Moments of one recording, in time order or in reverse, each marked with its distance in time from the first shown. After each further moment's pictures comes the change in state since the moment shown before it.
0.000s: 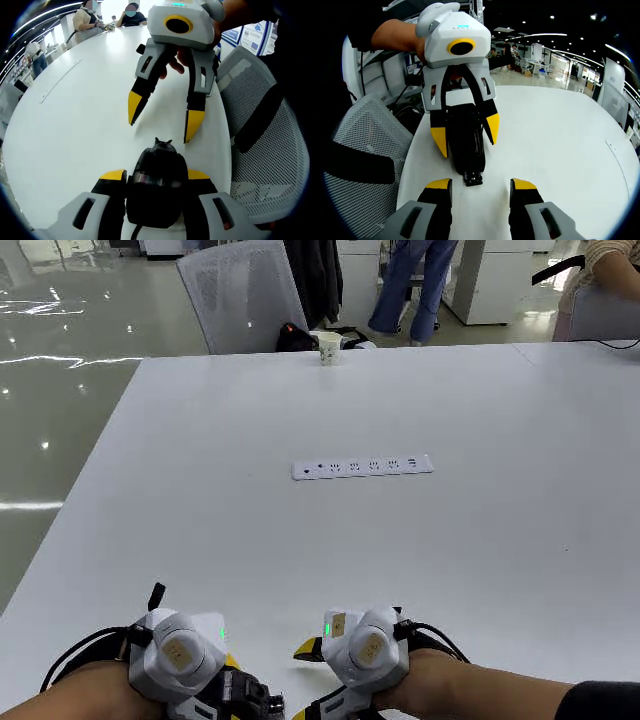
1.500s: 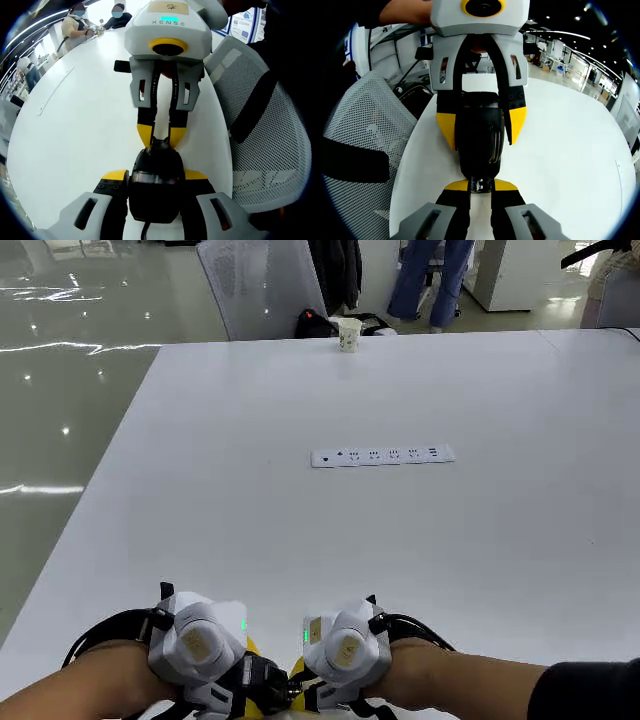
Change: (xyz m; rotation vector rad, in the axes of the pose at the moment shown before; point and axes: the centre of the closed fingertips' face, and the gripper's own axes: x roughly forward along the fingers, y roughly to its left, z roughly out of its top) left arm -0.009 0.000 0.003 0.135 0.013 0.003; right arm 0.025 0.013 -0.003 -0.141 0.132 0.079
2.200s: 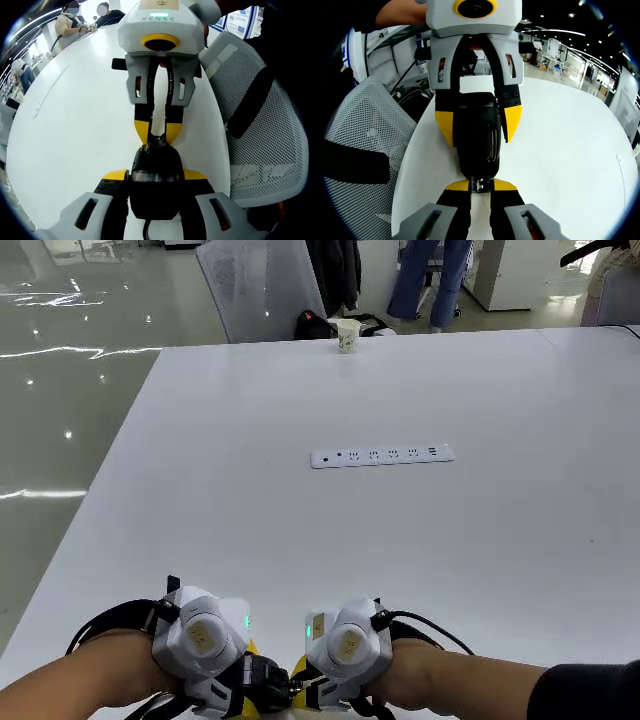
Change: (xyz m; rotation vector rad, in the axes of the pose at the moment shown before) left arm -0.001 -0.003 -0.004 0.030 0.048 -0.040; right arm 0.000 0.000 -0.001 0.037 -0.020 0.001
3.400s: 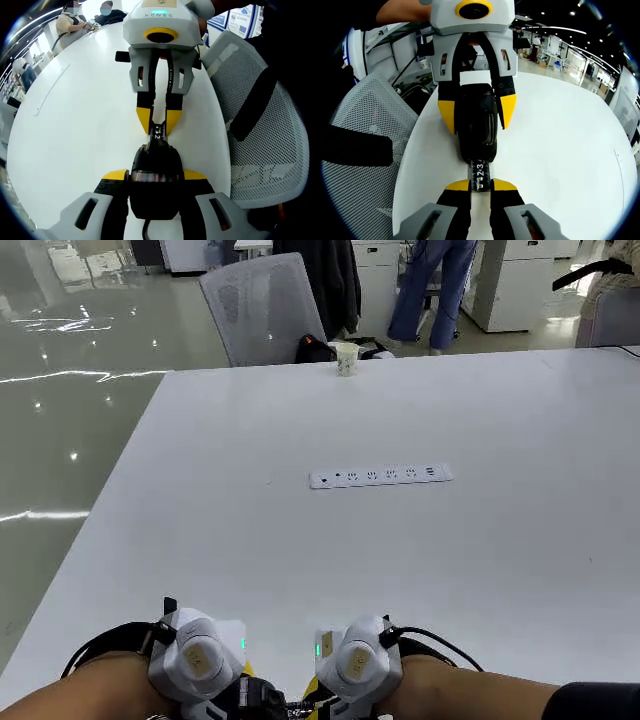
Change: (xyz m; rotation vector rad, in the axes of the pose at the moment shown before) left arm 0.000 0.001 0.001 -0.013 0.005 0.014; right arm -0.015 0.001 -0.016 0.007 0.038 -0.003
